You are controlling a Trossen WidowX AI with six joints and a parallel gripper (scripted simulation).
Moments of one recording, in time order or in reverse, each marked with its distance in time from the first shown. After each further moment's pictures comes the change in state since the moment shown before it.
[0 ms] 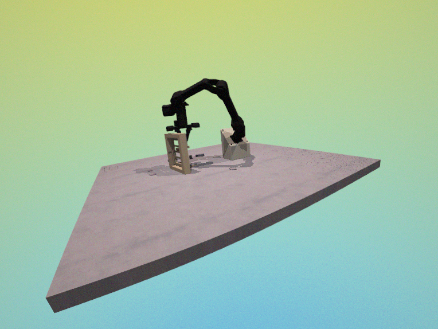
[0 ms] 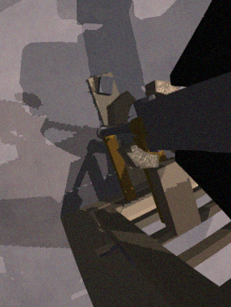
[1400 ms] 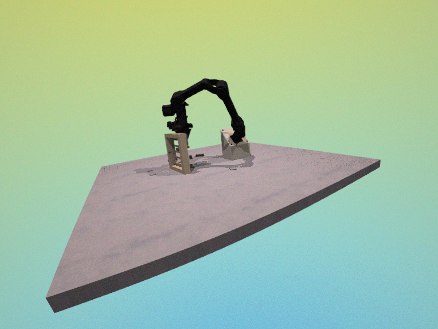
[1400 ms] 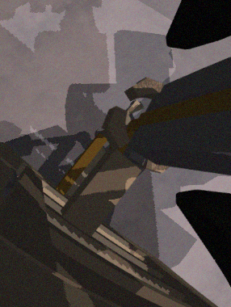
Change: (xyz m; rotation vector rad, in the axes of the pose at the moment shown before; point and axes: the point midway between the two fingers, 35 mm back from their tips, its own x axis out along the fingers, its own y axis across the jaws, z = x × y) arm 0.000 0.000 -0.001 -1.050 0.002 0.002
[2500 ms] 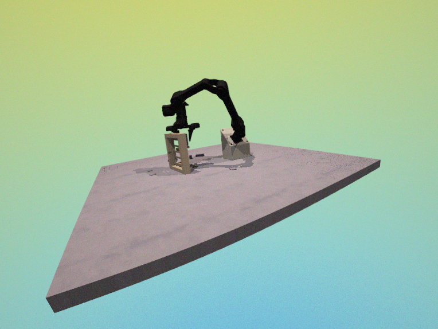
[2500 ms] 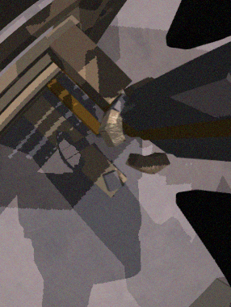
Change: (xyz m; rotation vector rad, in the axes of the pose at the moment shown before) arm 0.000 0.000 0.000 -1.635 0.000 0.000
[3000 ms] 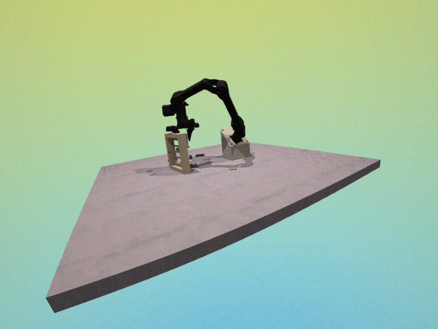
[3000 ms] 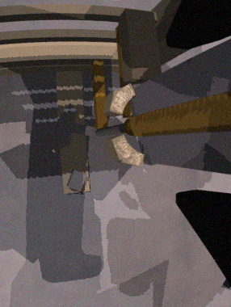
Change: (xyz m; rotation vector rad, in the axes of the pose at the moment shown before) arm 0.000 0.000 0.000 -0.742 0.000 0.000
